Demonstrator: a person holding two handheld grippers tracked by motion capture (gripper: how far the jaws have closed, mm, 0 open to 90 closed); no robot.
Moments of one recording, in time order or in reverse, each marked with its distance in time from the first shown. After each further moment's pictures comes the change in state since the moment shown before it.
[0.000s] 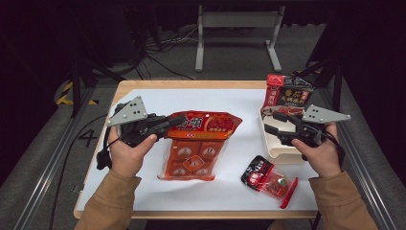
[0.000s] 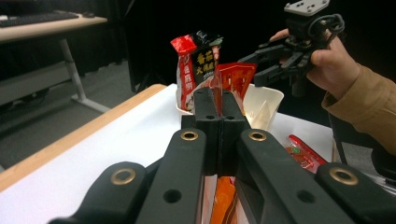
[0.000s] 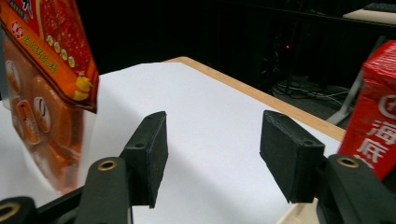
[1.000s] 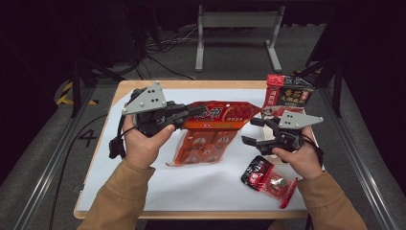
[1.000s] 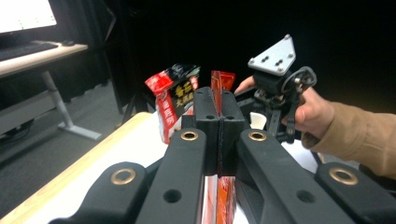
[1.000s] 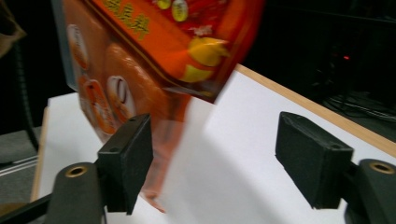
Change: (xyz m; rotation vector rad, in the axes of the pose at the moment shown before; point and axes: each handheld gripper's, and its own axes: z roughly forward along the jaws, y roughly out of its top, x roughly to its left) left arm -0.021 0.049 0.027 -0.045 -0.084 0.082; right arm 0.034 0.001 0.041 -0.033 0.212 -0.039
